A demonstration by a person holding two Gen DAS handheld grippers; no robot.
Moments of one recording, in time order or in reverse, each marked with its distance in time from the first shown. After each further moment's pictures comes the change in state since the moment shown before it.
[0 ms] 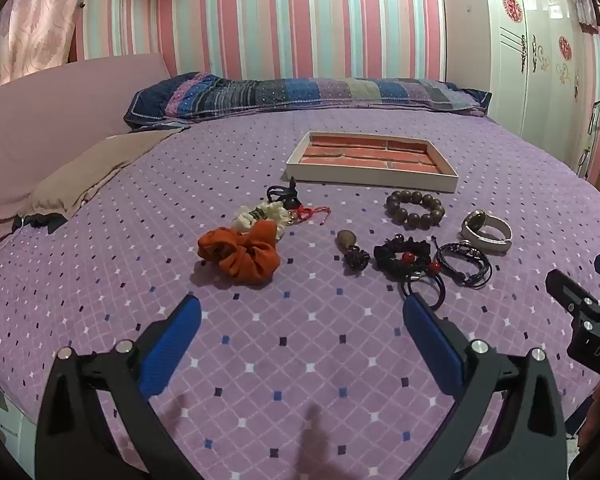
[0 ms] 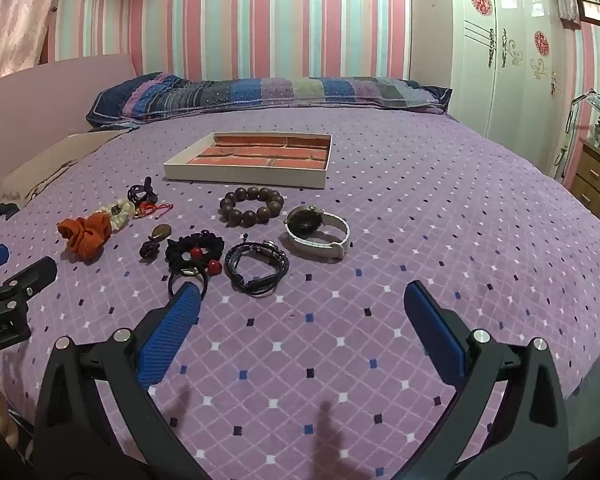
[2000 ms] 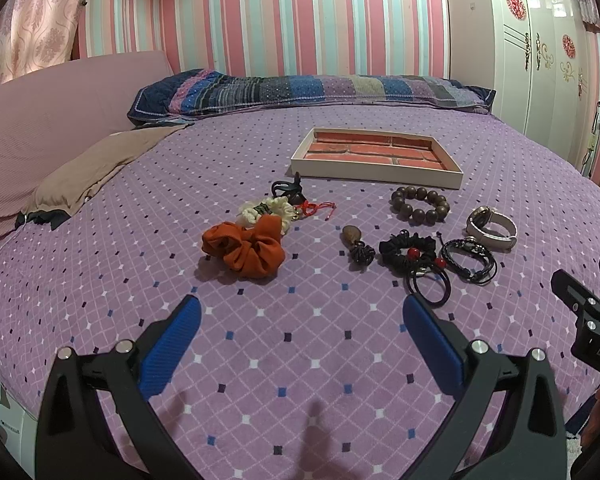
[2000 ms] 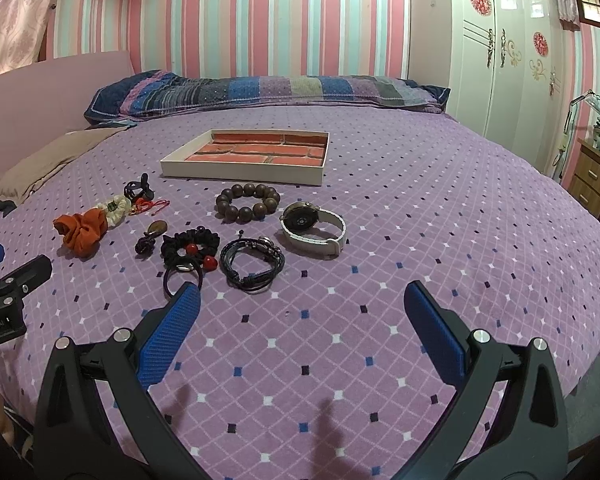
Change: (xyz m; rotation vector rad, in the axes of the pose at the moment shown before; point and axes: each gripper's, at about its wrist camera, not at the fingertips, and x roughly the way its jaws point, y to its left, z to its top) left arm 0.000 0.002 -0.004 0.000 0.016 0.011; right arm 0.002 -0.001 -0.004 0.004 0.012 -0.007
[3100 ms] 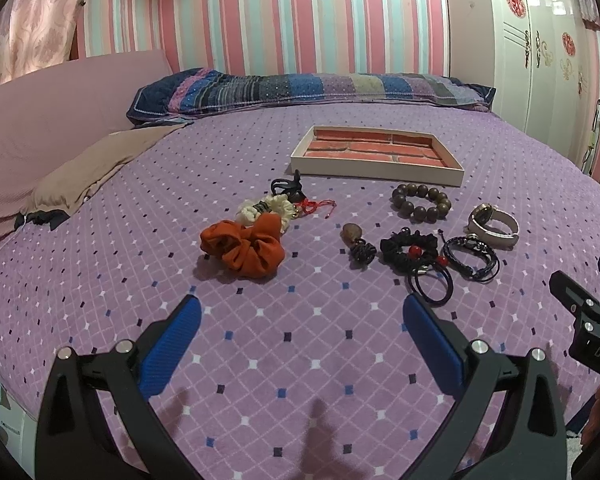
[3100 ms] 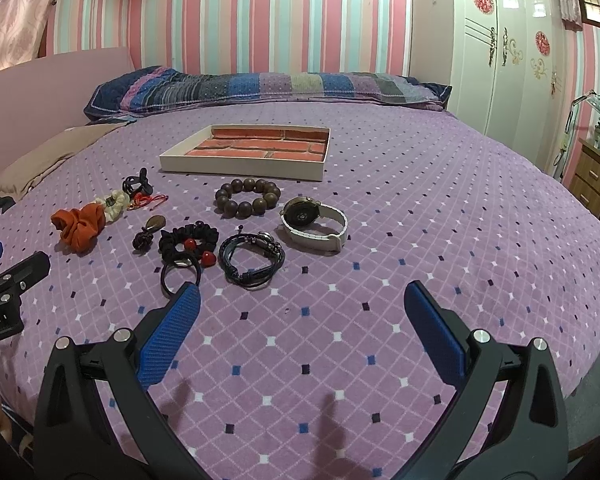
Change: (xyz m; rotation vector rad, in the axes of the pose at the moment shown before) left arm 0.003 0.001 0.001 0.003 0.008 0.000; right arm 0.005 0.000 -0.003 -0.004 0.009 0.003
